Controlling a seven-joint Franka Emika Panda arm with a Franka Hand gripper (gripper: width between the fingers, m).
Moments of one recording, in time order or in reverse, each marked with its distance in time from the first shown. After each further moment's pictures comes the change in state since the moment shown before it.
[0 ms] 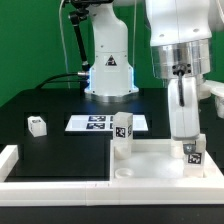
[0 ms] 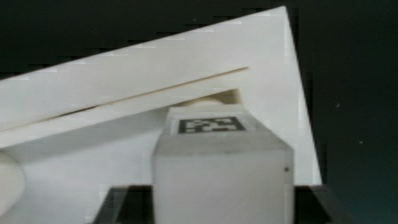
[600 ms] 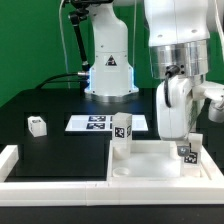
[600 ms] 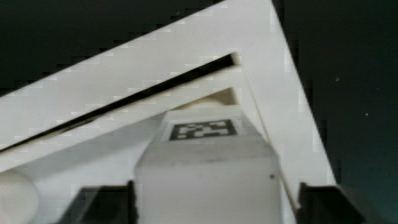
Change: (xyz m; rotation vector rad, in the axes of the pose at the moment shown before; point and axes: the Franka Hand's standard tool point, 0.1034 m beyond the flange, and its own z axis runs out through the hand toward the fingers) arm 0.004 0.000 0.000 0.005 0.010 0.127
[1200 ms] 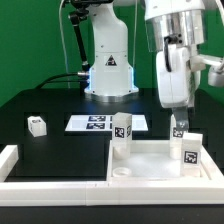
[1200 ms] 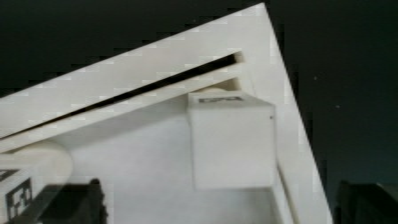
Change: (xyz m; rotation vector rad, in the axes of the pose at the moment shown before) arm 0.001 0.010 -0.039 0.043 -0.040 -0.054
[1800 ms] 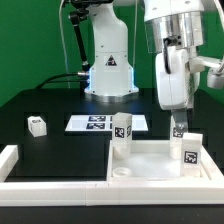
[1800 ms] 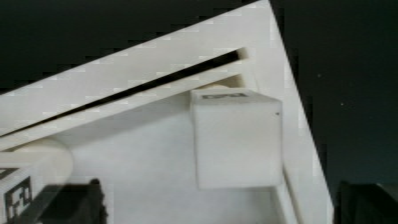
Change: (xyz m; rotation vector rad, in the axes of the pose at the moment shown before) arm 0.002 0.000 0.001 -0.002 0.003 -0.029
